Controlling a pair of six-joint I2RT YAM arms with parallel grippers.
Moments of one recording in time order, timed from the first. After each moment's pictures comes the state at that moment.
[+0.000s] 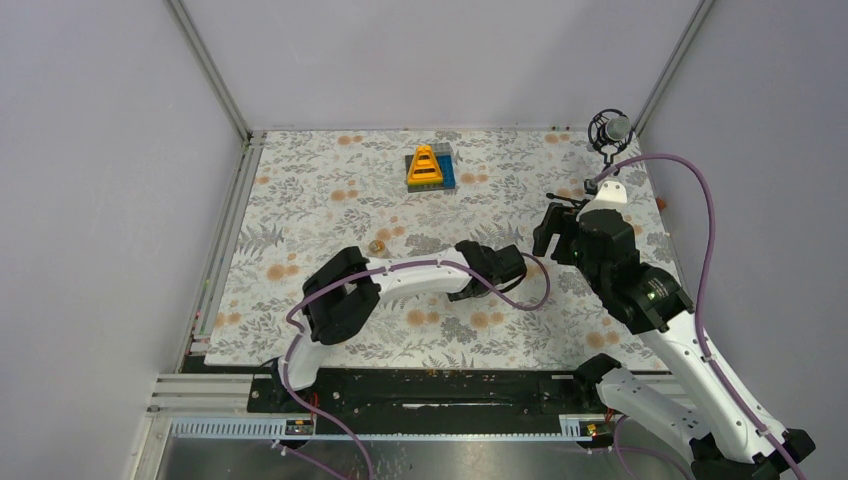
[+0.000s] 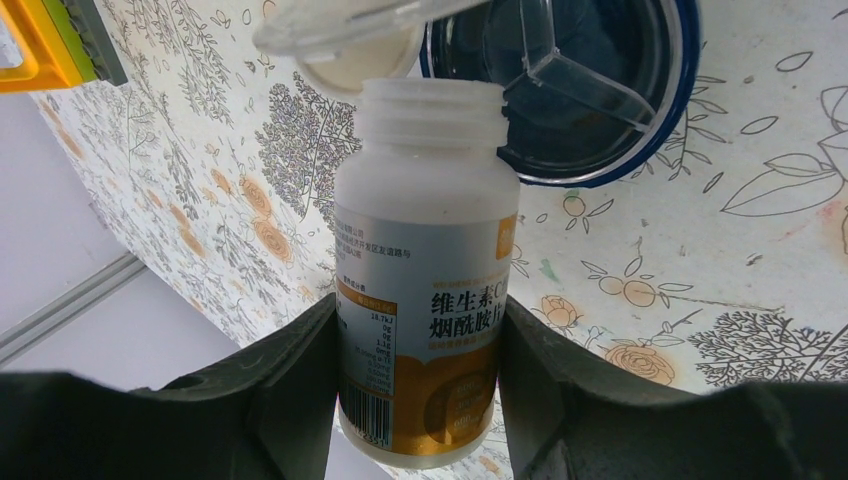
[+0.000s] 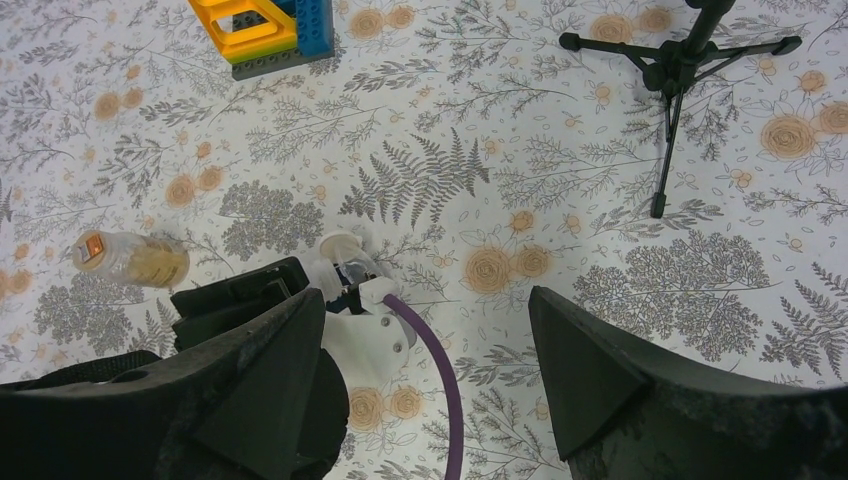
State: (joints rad) left arm -1.14 2.08 1.61 -0.90 -0.56 0.22; right arm 0.54 0.80 1.00 -0.71 0.38 0.45
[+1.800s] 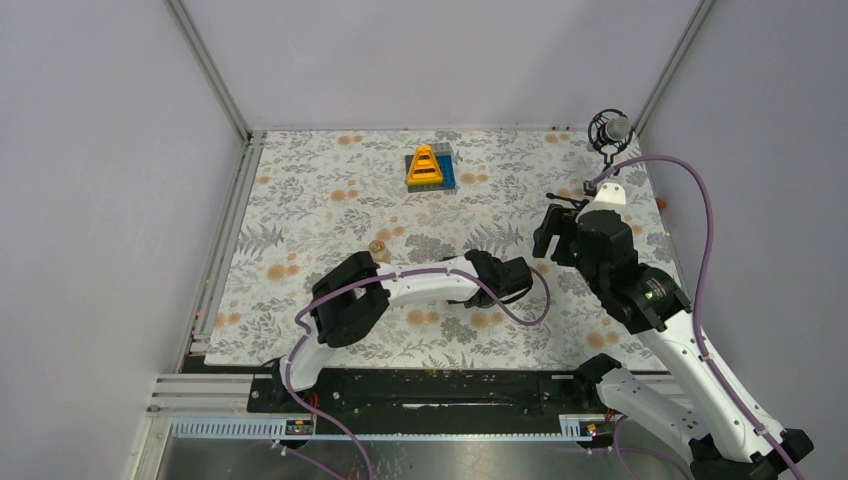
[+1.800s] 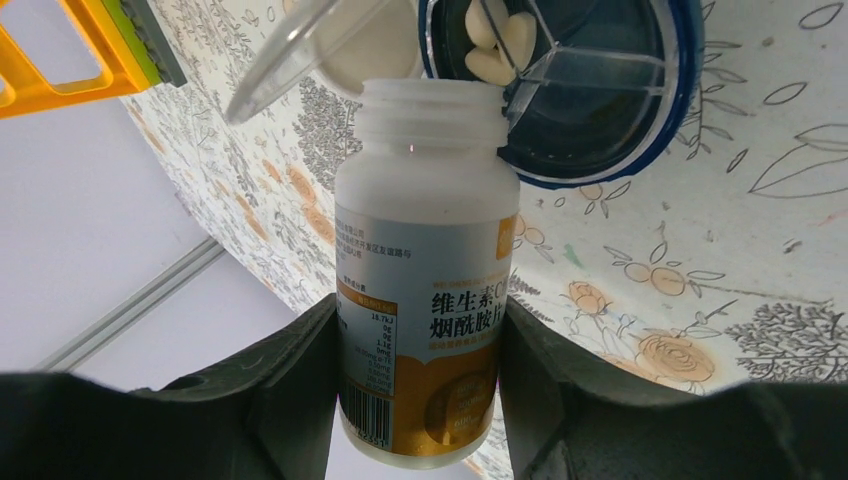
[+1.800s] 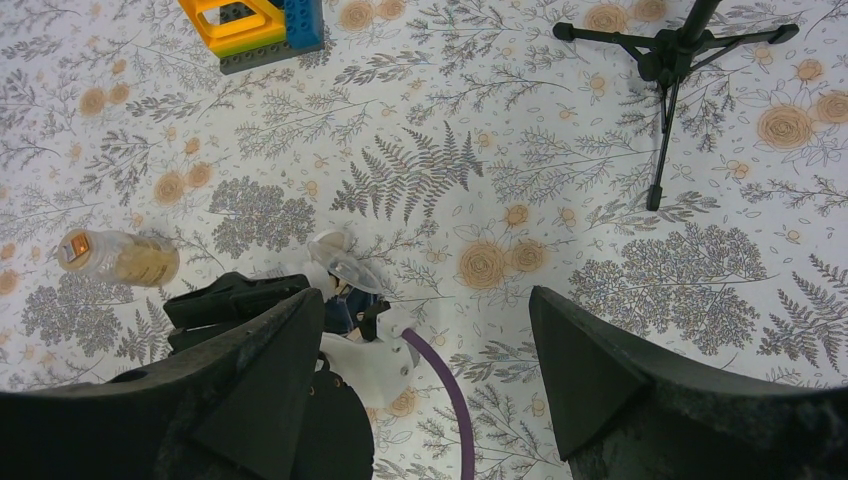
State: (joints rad) left arm -1.18 2.13 1.66 -0.97 -0.67 0.28; right arm 0.53 0.80 0.98 -0.71 0.38 0.46
